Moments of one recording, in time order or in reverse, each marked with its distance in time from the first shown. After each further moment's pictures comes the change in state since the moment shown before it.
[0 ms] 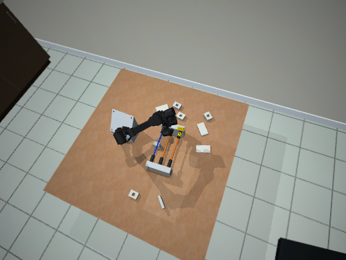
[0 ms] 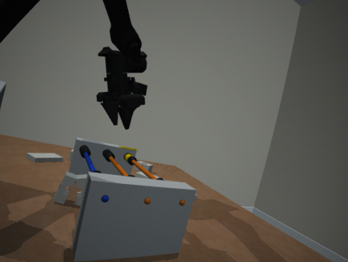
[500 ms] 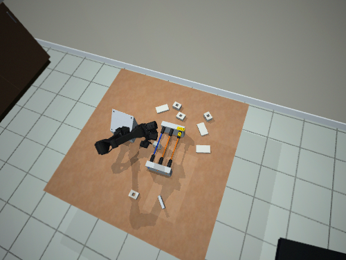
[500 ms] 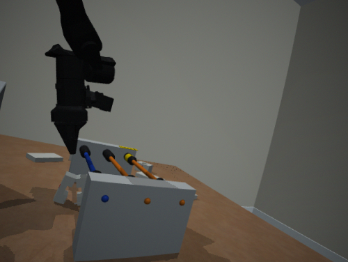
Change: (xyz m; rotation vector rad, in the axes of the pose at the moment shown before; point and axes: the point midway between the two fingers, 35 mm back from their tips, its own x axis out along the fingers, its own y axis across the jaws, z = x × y) arm 0.011 -0.075 -0.161 0.299 0.118 -0.115
